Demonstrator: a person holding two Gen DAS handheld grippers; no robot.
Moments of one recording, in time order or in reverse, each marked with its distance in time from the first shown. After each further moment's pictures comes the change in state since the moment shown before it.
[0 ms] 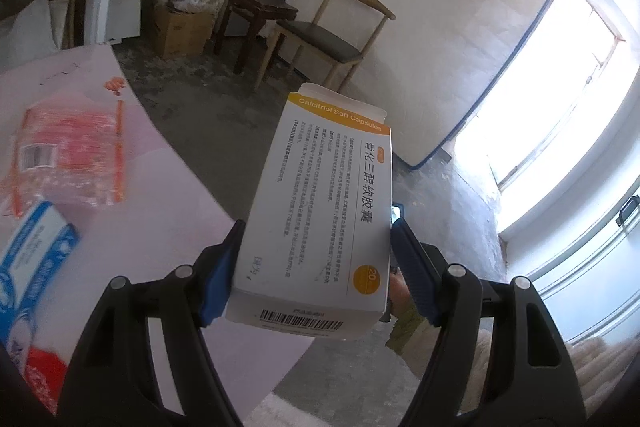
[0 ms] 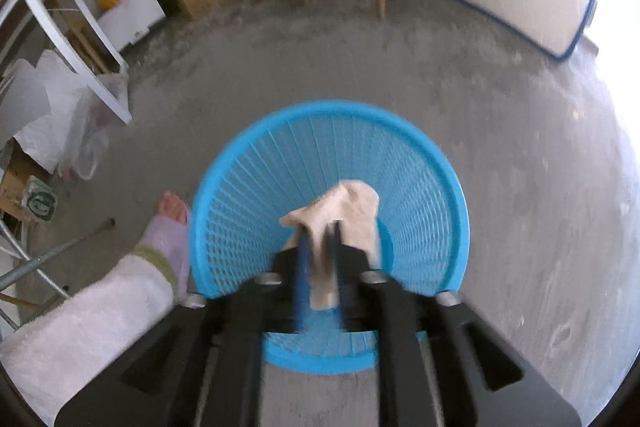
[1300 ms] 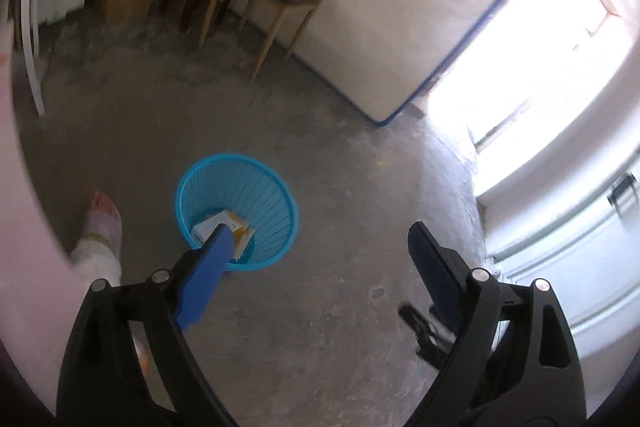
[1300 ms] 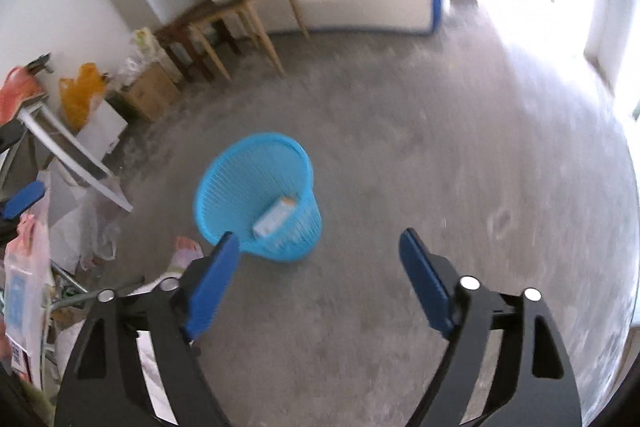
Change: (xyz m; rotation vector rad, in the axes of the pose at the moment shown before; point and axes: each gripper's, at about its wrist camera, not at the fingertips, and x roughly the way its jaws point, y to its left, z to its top) left arm 0.115 -0.113 -0.016 0.059 0.144 -0.105; right arm -0.259 -0.082 -0.163 0.341 -0.244 -0.060
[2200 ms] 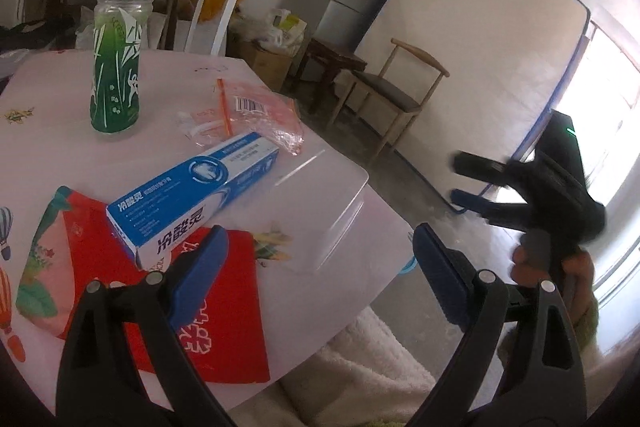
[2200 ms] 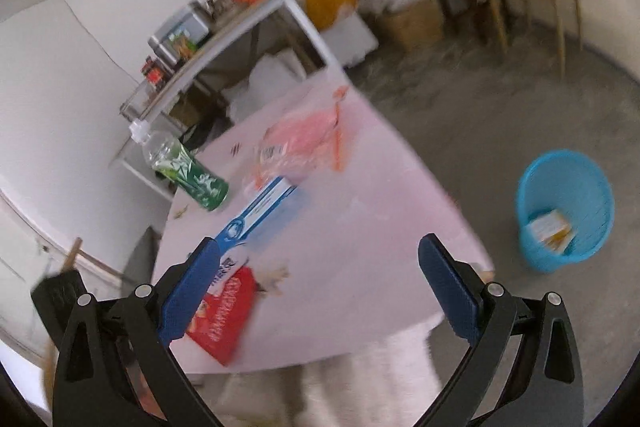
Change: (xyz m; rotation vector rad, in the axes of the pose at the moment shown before) left arm -0.285 0.164 -0.158 -0.157 -0.365 0.283; right arm -0.087 0.314 -0.027 -0.413 0.273 0.721
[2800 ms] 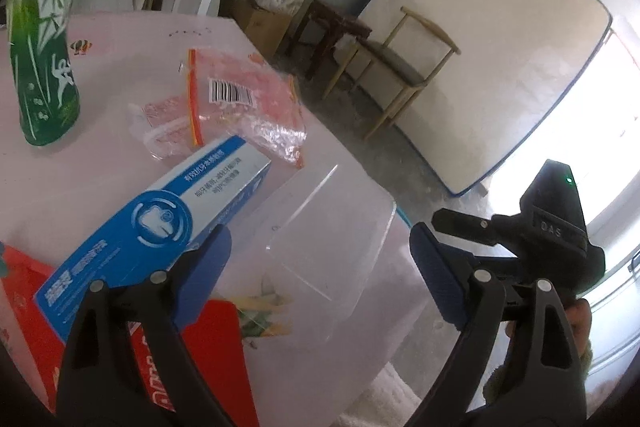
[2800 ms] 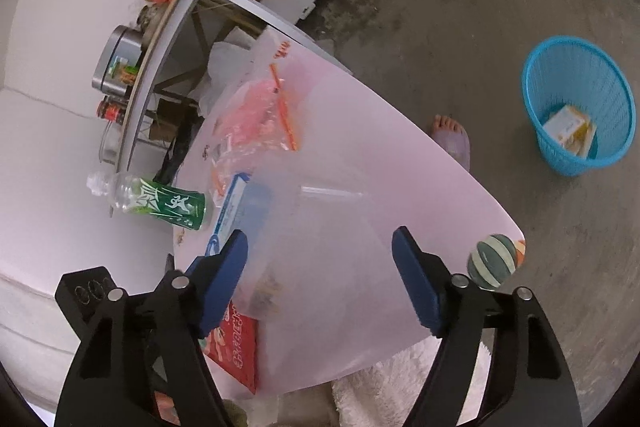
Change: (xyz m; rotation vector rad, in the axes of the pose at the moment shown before) left arm 0.094 0.021 0.045 -0.058 0.171 -0.020; right arm 0.062 -0.052 -0.005 0.344 0.144 0.027
